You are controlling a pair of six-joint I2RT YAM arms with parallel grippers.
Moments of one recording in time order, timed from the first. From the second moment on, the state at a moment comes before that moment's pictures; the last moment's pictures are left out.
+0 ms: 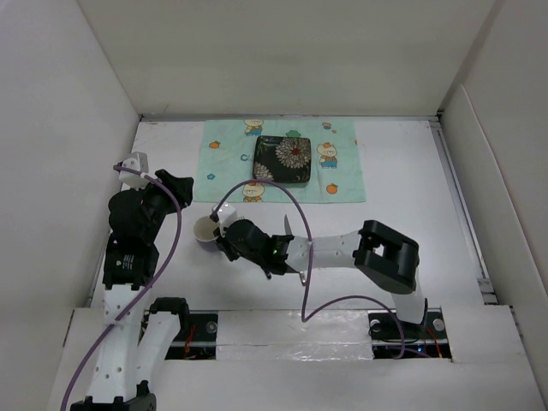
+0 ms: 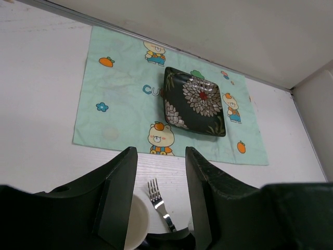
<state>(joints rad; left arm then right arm) -0.03 0.63 0.81 -0.33 0.13 -0.45 1.23 1.98 1.28 0.26 0.29 0.24</state>
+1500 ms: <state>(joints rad) -0.03 0.64 0.81 -0.33 0.16 -0.45 0.23 2.29 1.82 0.08 0.29 0.28</state>
